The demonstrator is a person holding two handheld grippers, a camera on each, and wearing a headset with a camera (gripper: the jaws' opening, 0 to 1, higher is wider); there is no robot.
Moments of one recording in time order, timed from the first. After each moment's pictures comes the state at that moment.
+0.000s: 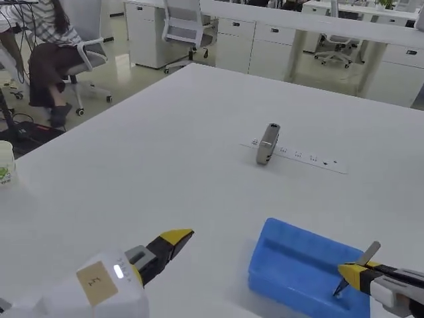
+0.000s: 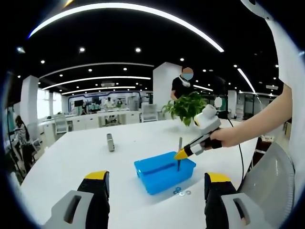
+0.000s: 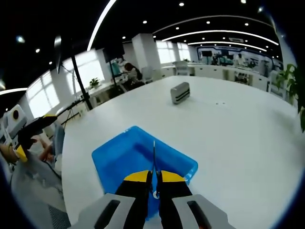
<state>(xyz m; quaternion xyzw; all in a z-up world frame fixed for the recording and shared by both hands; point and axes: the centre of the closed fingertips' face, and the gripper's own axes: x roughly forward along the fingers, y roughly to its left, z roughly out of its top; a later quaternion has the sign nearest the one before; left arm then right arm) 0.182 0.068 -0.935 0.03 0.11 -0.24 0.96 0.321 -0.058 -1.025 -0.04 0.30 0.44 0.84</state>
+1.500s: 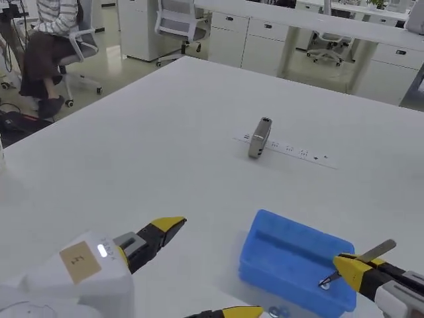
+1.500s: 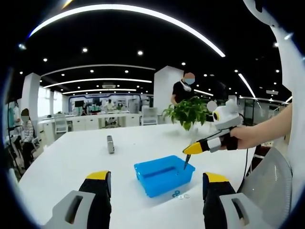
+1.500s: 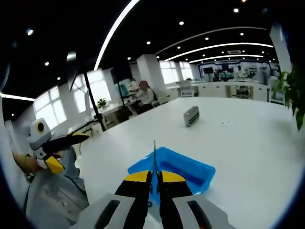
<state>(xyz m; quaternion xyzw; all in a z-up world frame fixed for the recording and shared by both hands) 0.181 0.070 -0.929 0.01 0.09 -0.24 0.97 0.267 -0.048 -0.965 0.02 0.22 0.47 0.86</state>
